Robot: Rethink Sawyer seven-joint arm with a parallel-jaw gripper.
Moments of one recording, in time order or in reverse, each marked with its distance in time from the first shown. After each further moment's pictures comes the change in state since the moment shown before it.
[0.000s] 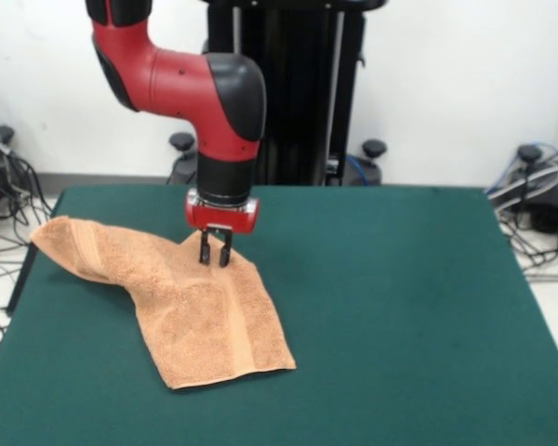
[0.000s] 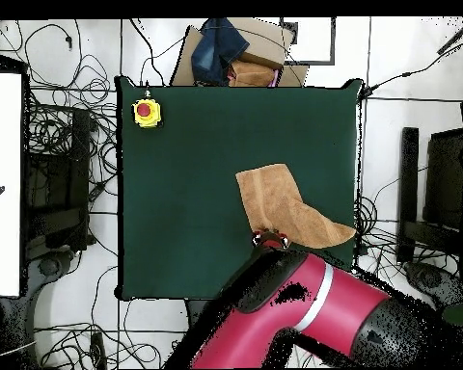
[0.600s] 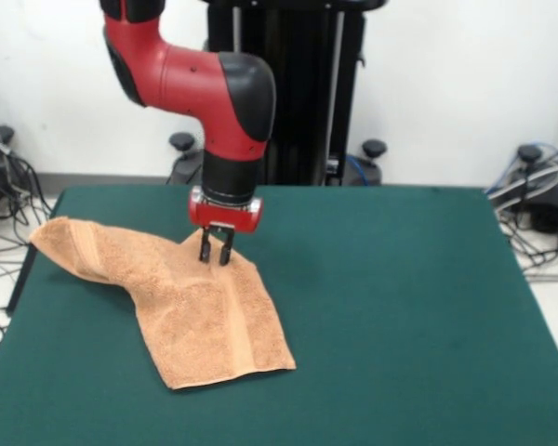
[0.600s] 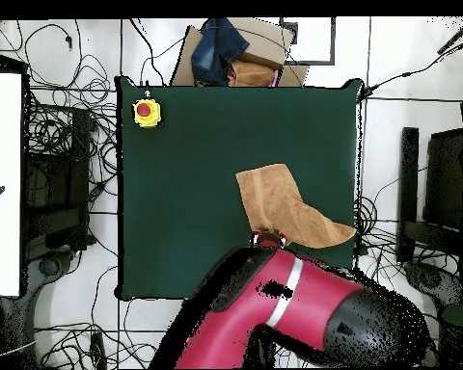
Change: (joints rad) arm 0.090 -0.004 -0.062 0.011 0.075 -0.011 0.000
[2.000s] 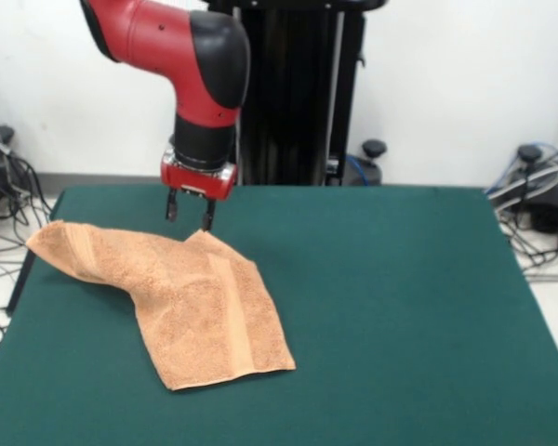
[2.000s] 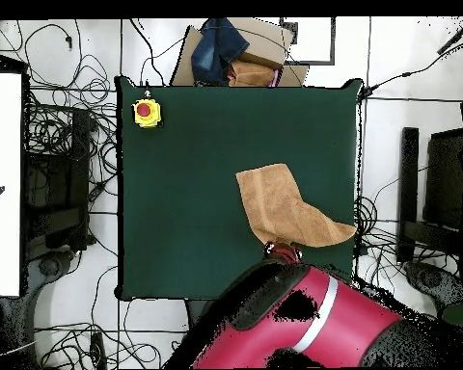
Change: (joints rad) arm -0.083 -0.102 -0.013 0.094 0.028 0.104 0.000
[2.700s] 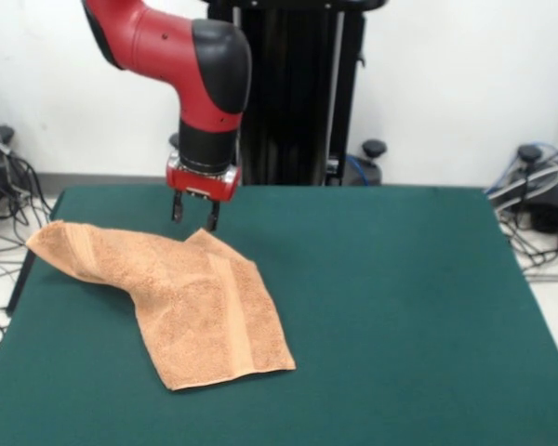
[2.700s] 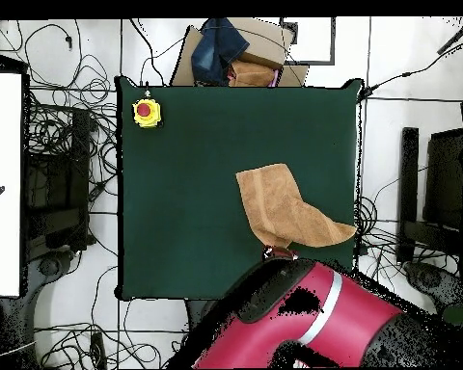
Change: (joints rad) arm -0.022 0.039 0.007 0.000 -0.006 -0.023 0.000
